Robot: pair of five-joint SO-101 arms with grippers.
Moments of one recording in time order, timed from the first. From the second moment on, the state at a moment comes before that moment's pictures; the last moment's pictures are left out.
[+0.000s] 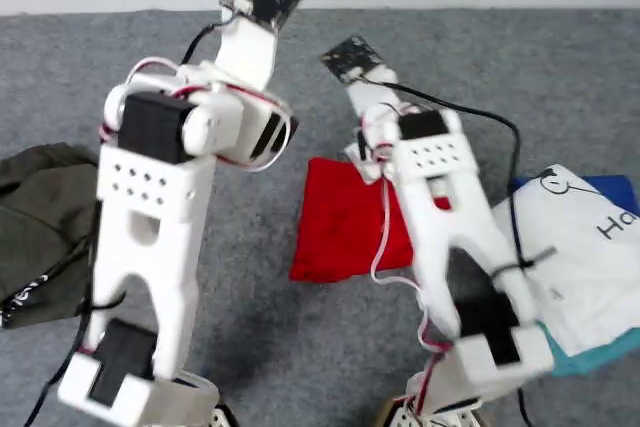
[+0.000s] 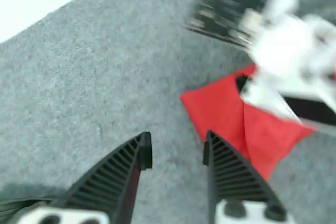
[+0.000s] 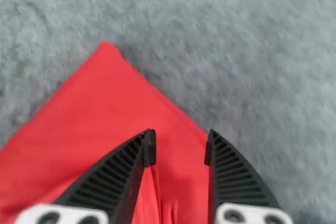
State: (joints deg) left arm 15.3 -4.7 -28.8 99.8 -8.7; right arm -15.5 7.7 2.2 61.4 22.7
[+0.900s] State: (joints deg) left arm 15.3 -8.2 -26.1 99.8 -10.1; right arm -15.7 -13.0 36.7 62.5 31.8
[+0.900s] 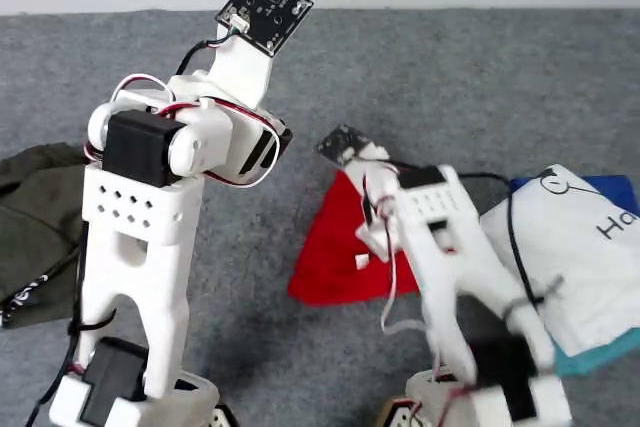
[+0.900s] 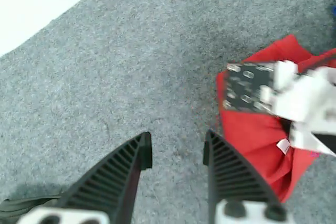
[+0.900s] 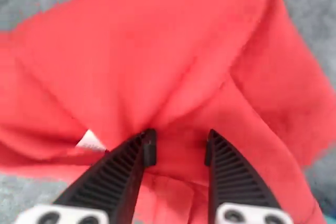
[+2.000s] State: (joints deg) left arm 15.3 -8.2 -24.3 99.8 -10.1; right arm -23.0 -25.1 46.6 56.4 29.7
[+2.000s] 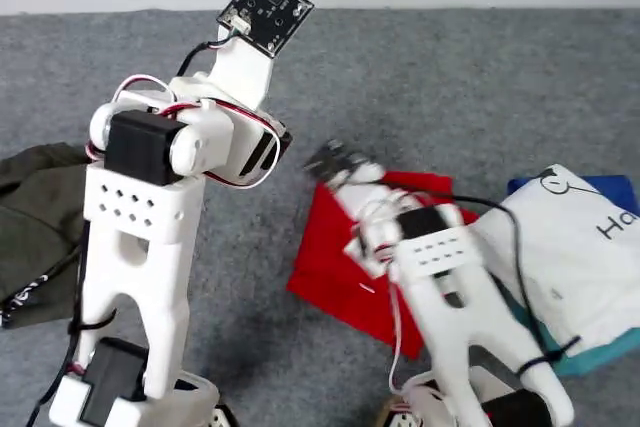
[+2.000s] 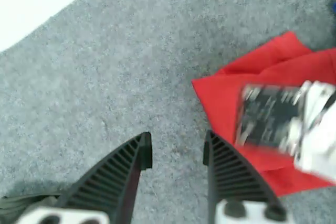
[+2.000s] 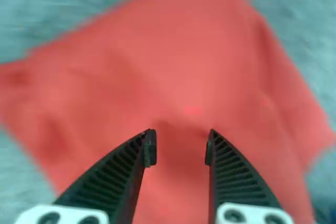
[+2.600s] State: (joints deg) left arm 15.3 -8.2 -22.8 99.8 -10.1; right arm -32.1 -25.2 53.8 59.2 28.4
